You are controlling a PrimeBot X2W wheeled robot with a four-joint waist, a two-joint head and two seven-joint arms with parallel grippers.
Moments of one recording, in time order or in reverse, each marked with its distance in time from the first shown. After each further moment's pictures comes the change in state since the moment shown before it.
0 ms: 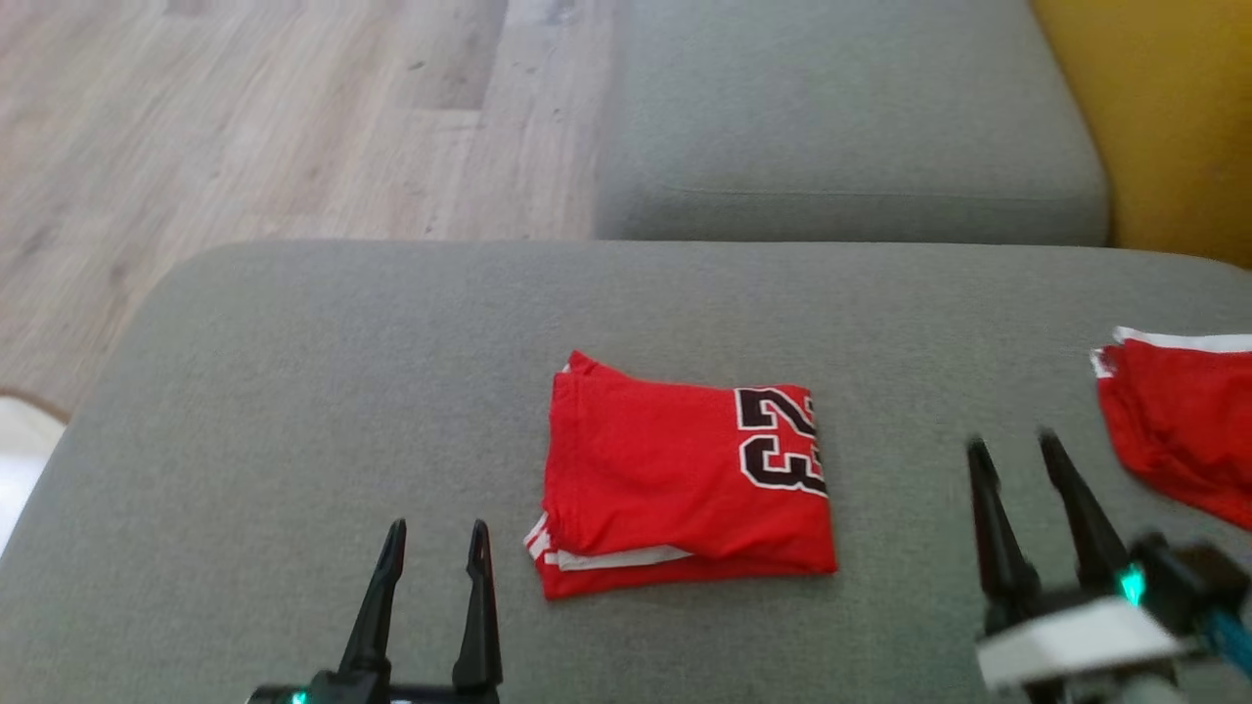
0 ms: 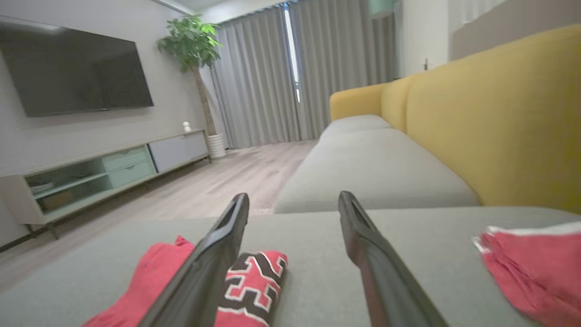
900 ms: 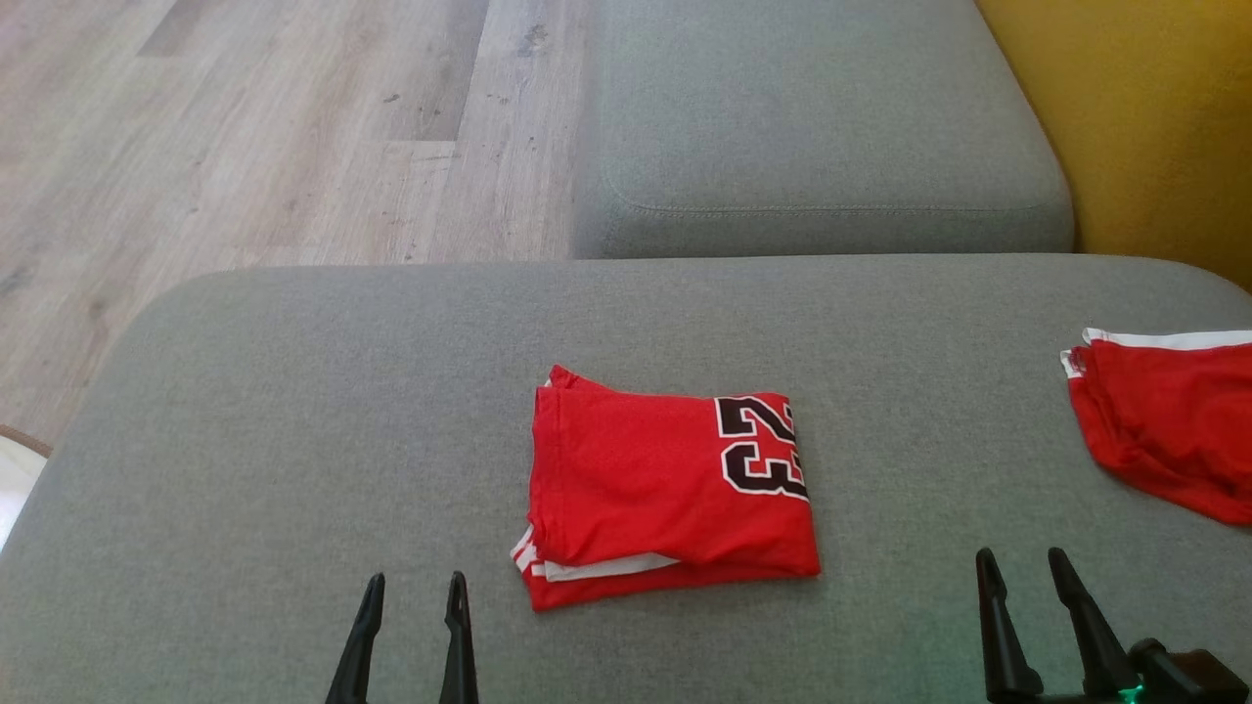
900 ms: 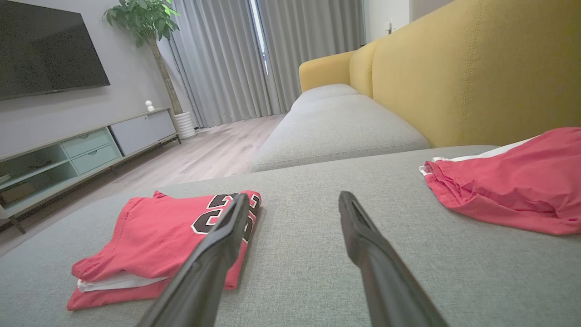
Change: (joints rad) left arm 0.091 -0.004 0.053 0.012 0.016 -0.018 0.000; right arm 0.222 0.071 -0.082 -0.030 -0.065 0.000 0.000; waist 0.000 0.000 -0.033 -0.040
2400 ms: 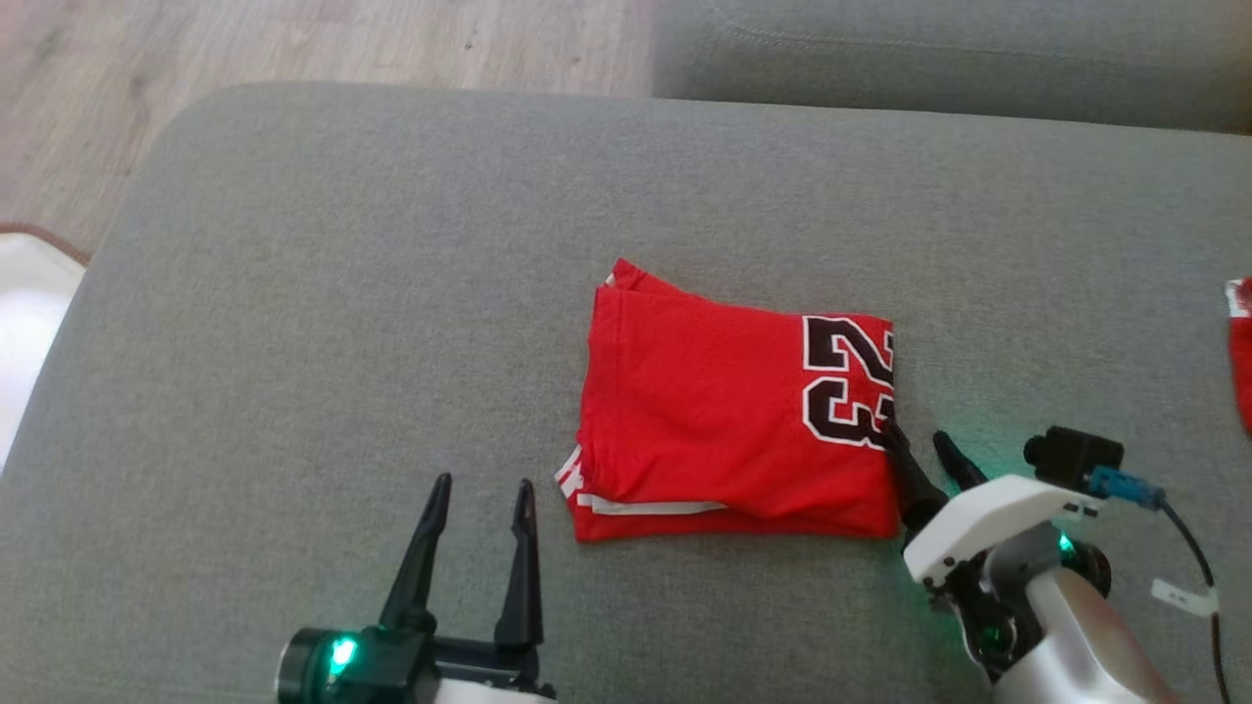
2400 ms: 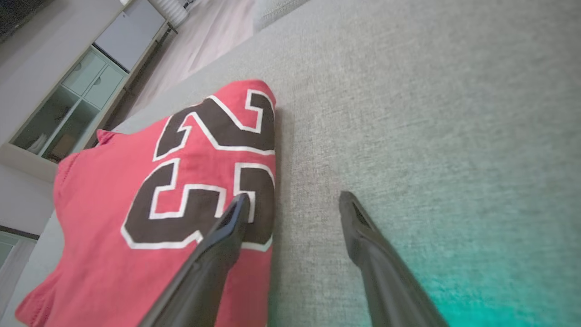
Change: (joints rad) left arm -0.169 -0.007 -0.114 0.012 0.005 0.022 0.000; right arm -0.513 0.018 0.093 0.492 0.315 0.000 0.291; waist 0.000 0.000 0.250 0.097
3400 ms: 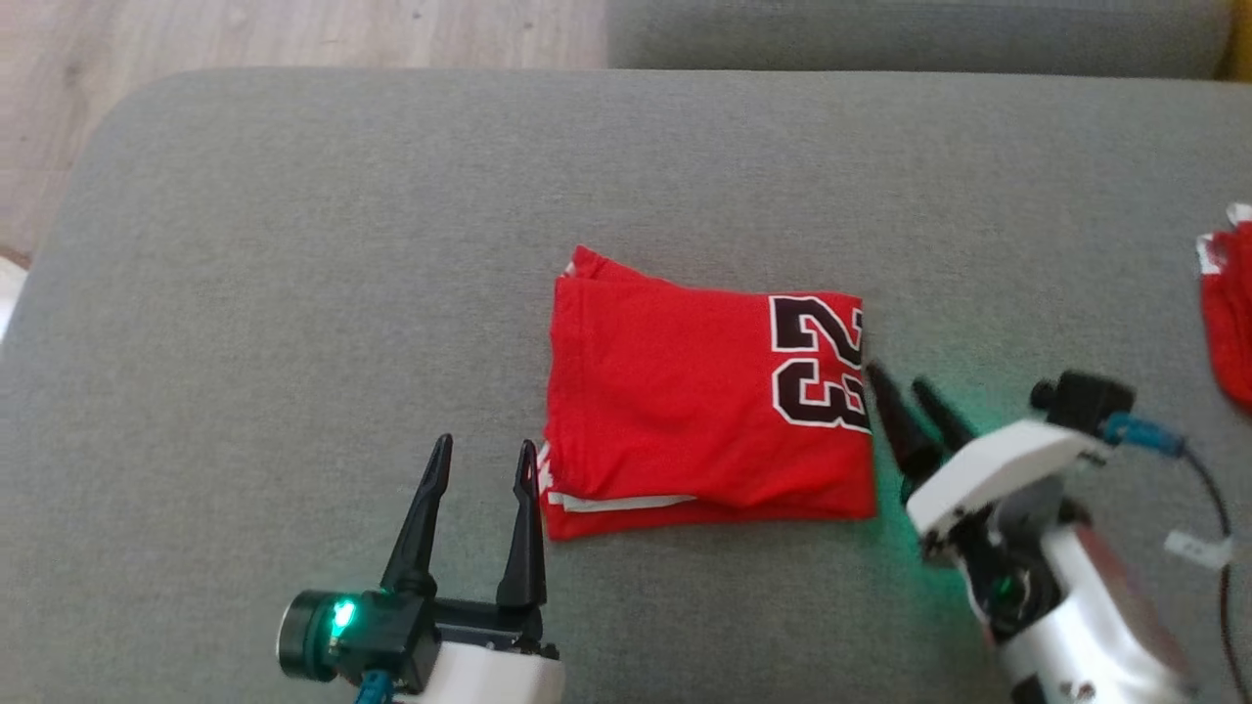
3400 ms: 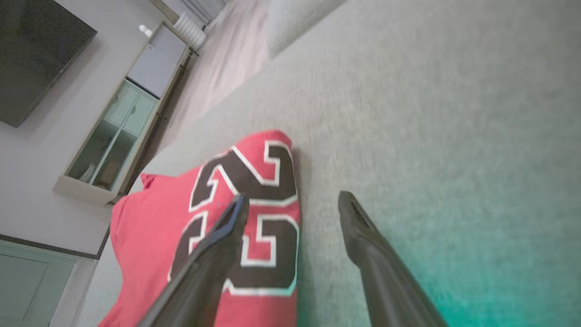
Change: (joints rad) left arm -0.070 -0.002 -0.016 0.004 -0.024 0.021 0.000; right arm -0.058 -0.050 0.073 -0.105 0.213 0.000 0.094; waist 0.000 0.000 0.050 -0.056
